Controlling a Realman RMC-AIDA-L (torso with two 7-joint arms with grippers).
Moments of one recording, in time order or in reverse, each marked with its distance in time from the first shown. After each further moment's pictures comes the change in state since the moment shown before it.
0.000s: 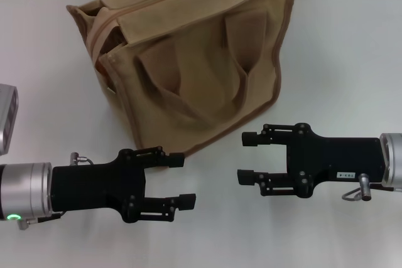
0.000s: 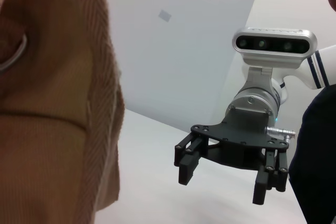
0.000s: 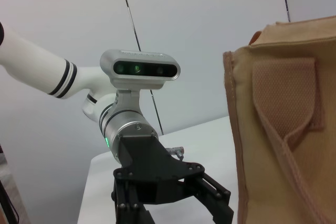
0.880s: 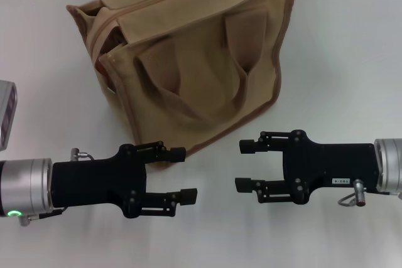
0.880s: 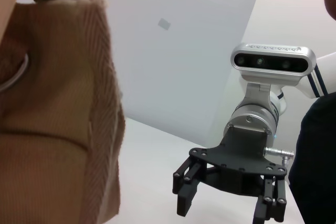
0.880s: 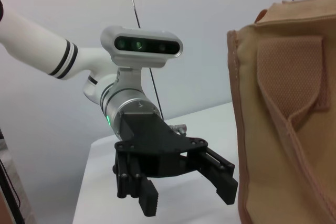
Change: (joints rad) left arm -0.007 -0.001 -0.008 0.000 -0.010 0.009 0.001; right arm 0.023 0.000 -0.002 0.051 -0.024 0.024 -0.043
